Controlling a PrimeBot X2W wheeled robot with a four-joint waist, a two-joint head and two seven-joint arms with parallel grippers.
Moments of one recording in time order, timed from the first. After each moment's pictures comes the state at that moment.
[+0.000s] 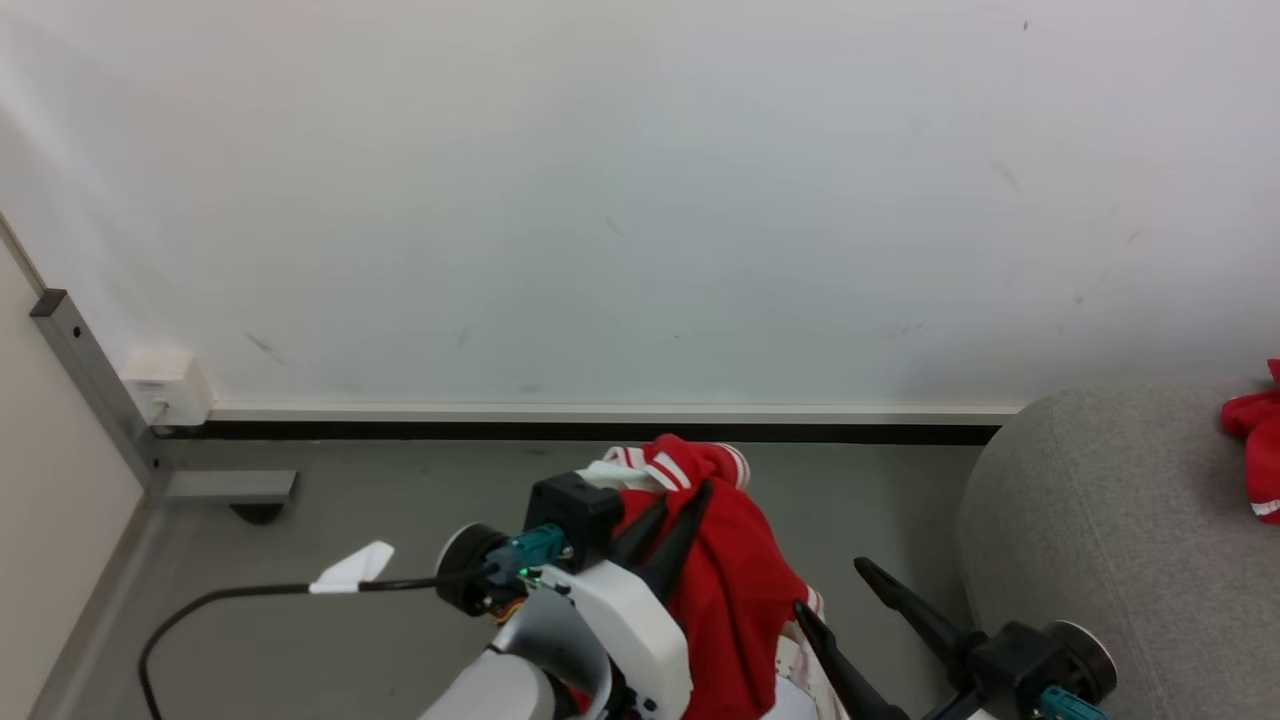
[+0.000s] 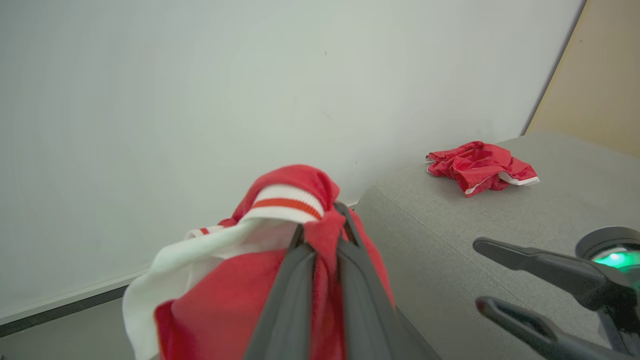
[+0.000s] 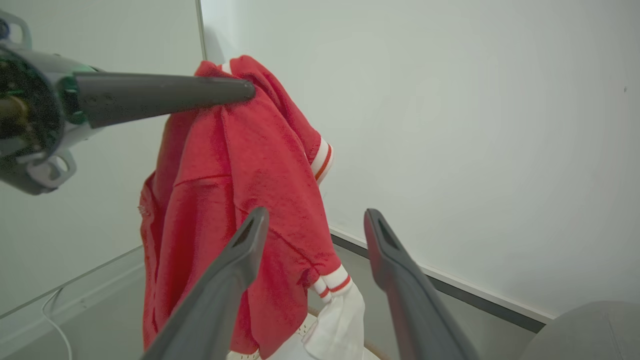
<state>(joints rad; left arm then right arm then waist) -0.41 0.17 -0.67 0.12 -0.44 0.10 0.09 -0.13 -0.23 0.52 0.10 0.38 0.13 -0.11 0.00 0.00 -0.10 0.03</state>
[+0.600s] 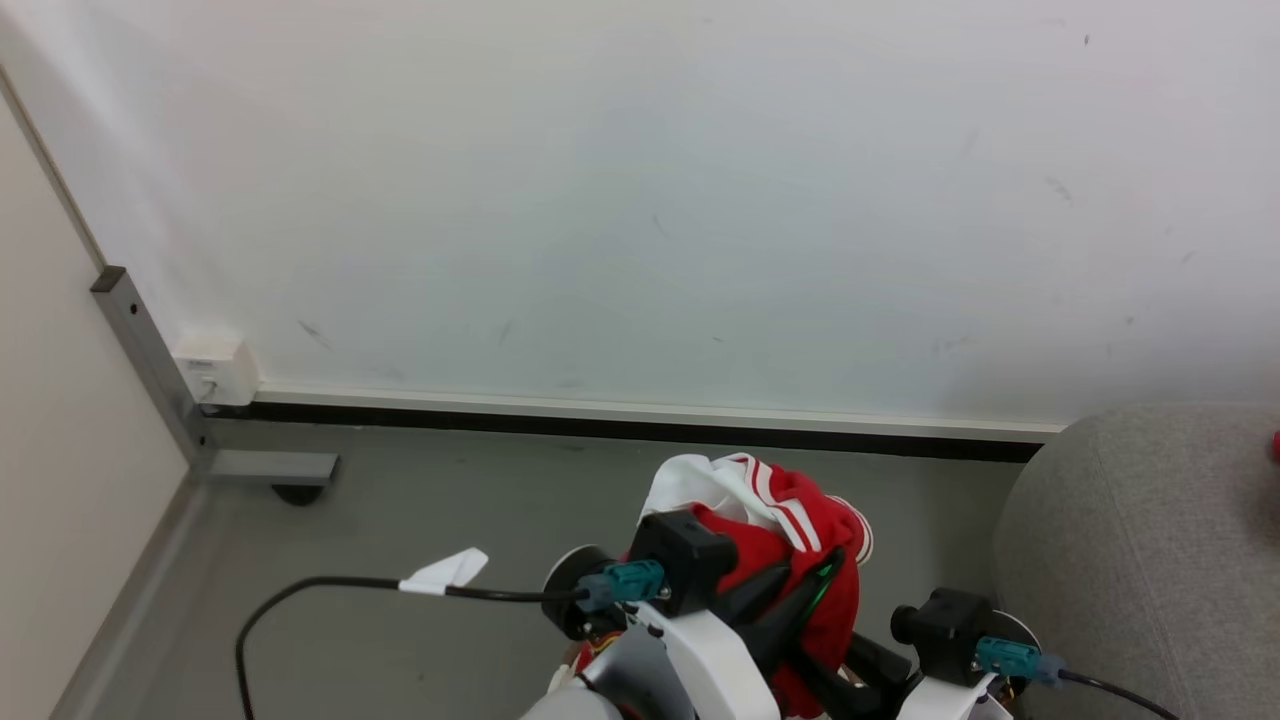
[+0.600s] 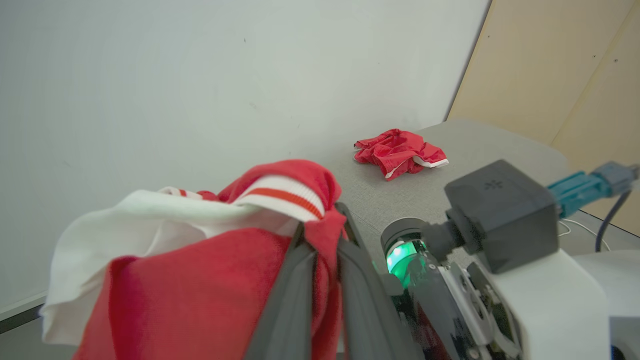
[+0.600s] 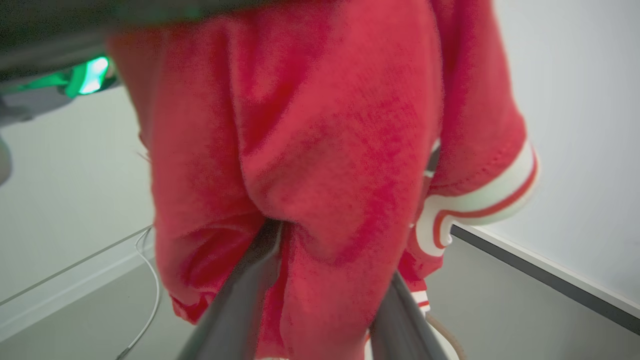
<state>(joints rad) -0.41 0.11 -0.80 0.04 -0.50 0.00 0.16 -0.38 -0.31 0.89 0.29 0.72 0.13 -0.09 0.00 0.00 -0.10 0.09</state>
